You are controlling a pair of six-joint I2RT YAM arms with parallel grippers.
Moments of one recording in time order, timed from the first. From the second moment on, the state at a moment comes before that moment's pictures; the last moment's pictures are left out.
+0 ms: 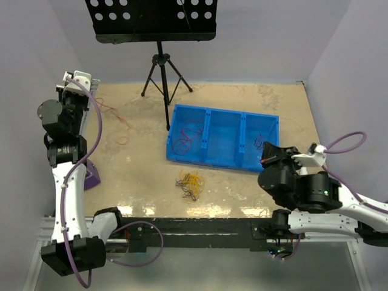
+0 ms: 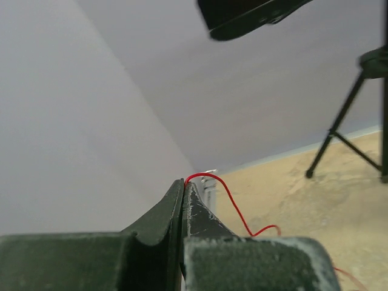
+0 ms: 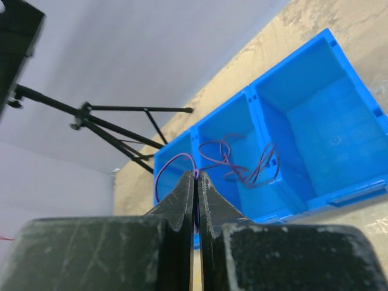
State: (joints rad) left arm 0.24 1.00 1.10 0.04 0.13 0.44; right arm 1.33 0.70 1.06 -1.07 1.41 1.54
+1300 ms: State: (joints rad) left arm -0.07 1.08 1.34 0.06 0.77 0.06; right arm 0.53 1.14 0.91 -0.24 0.87 0.84
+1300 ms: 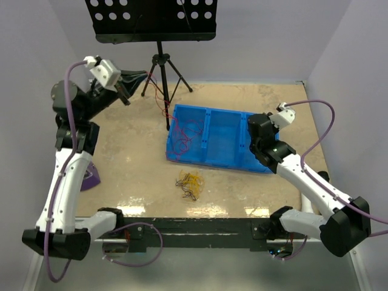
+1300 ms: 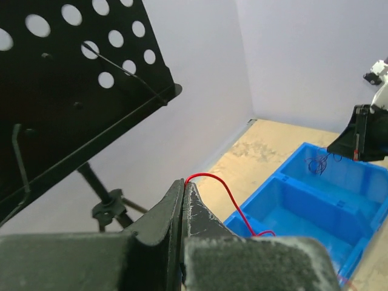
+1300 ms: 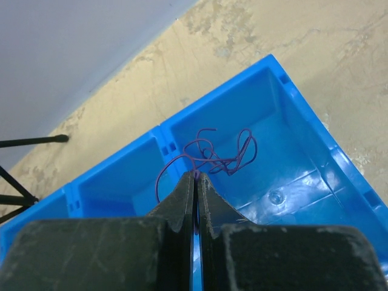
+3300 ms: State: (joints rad) left arm -0.54 1.68 1.15 -0.01 -0.03 0.39; right arm 0.60 1.05 0.82 -0.20 0.58 0.81
